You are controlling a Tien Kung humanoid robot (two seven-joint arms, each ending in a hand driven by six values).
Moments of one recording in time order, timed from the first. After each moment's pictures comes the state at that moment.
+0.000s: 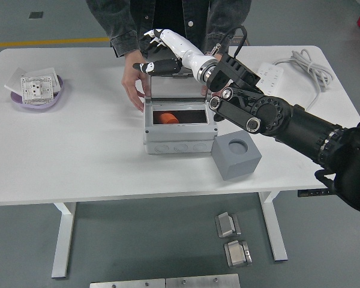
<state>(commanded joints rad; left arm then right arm) -0.01 0.33 -0.30 -0.23 -0.01 0.09 0.12 1.22 0.00 0.17 0.56 -0.97 -0.23 0.15</state>
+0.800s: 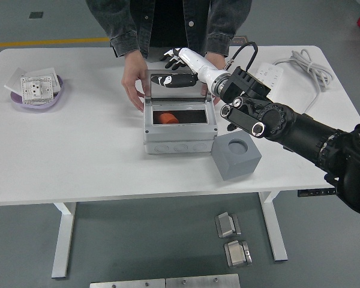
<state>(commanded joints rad) -0.02 0.33 -0.32 -0.24 0.01 0.08 0.12 1.18 0.00 0.04 0.51 -0.86 -0.21 0.19</state>
